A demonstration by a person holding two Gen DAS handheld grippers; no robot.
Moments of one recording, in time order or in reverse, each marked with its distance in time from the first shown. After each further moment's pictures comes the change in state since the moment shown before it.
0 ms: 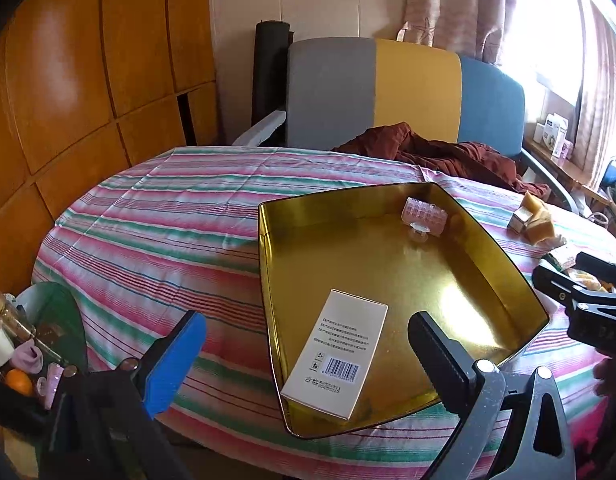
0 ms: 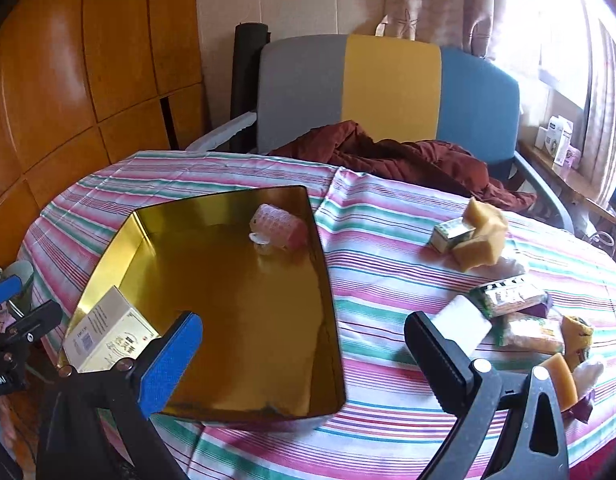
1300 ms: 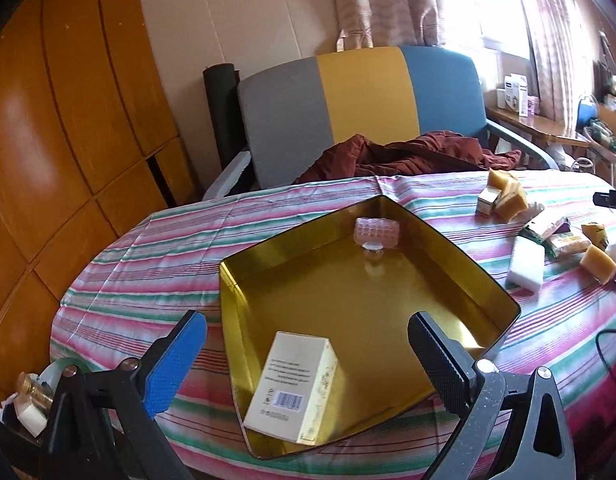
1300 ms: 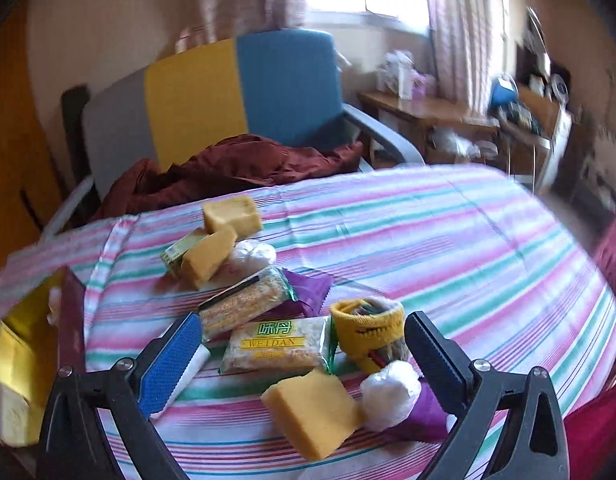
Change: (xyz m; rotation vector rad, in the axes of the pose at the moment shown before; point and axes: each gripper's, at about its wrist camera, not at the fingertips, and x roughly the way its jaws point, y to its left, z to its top) left arm -0.024 -0.069 0.018 0.239 -0.089 0.008; right arm -0.039 -0.262 -0.021 0.450 -0.010 -0.309
